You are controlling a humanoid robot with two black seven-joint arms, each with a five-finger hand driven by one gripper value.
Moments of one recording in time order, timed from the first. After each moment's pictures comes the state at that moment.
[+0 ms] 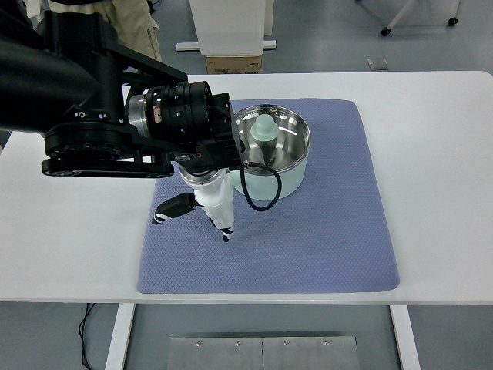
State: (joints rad) left arm -2.02 0.13 0.67 -1.46 1.48 -0.61 -0.31; right arm -0.04 0.00 0.47 0.14 -0.44 -0.03 0.03
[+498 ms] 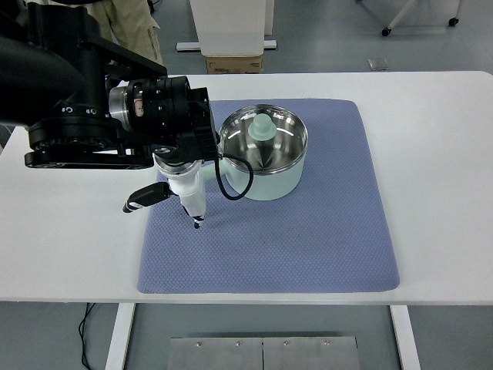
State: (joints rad) left arm -2.05 0.13 0.77 -1.45 1.48 -0.61 -0.31; right arm -0.04 0.00 0.47 0.14 -0.44 -0.03 0.03
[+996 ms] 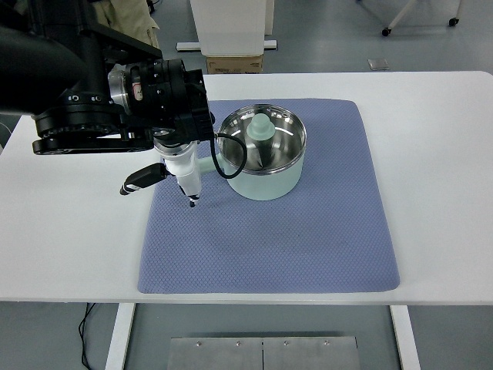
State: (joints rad) left arm -2.04 0.11 0.79 -1.35 1.49 -0.61 -0.33; right arm -0.04 0.00 0.47 0.14 -0.44 -0.03 0.03
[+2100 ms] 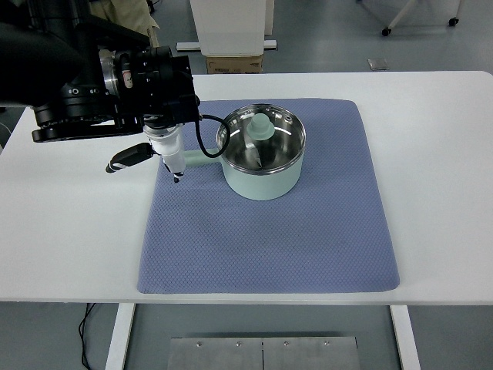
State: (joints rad) left arm -2.01 0.10 0.87 -1.23 1.54 -0.58 -0.33; right arm -0.04 0.00 0.47 0.14 -0.44 -0.03 0.03
